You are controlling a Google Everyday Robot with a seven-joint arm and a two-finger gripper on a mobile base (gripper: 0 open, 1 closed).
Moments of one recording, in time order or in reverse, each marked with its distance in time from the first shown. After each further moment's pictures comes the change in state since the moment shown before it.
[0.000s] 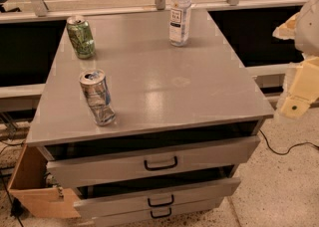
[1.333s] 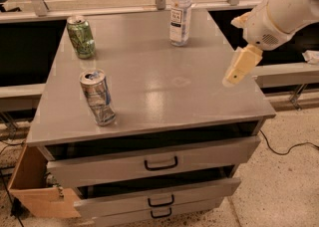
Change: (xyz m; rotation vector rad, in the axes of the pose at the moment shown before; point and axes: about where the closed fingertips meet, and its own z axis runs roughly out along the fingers) arm -0.048 -0.127 0.109 0.104 -0.274 -0.032
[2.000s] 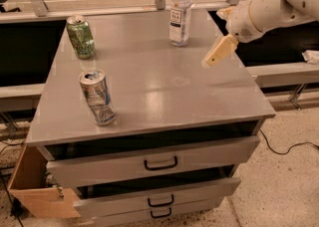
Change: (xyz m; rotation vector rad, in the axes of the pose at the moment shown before) arm -0.029 -0.072 0.064 0.064 -0.246 0.057
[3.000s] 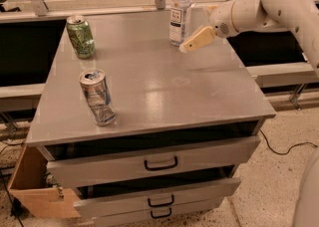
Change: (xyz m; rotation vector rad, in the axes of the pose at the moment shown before) arm -0.031 -0.041 0.054 0.035 -0.234 0.183
